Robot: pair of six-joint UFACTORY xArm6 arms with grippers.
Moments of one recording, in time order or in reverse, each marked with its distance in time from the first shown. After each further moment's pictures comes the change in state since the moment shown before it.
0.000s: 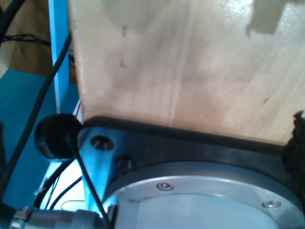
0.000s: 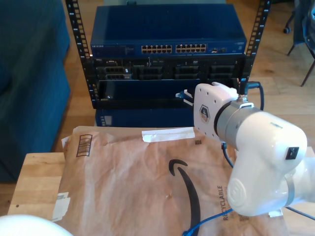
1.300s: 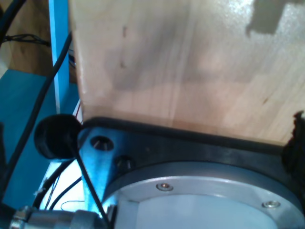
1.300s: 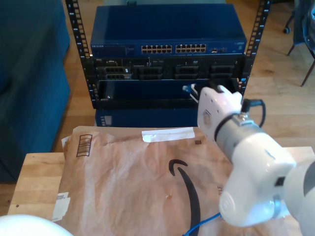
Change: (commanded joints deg) left arm 0.0 0.0 0.0 0.0 0.0 0.0; right arm -0.1 10.5 3.8 0.1 -27.2 0.0
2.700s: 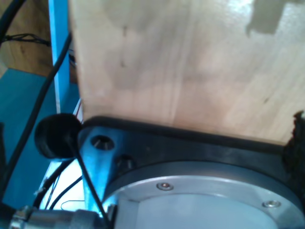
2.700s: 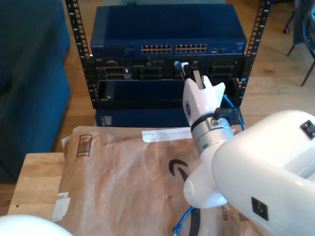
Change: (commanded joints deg) left arm 0.0 0.0 0.0 0.0 0.1 0.0; right arm 2.7 25.2 -18.2 4.7 -26.5 -7.6
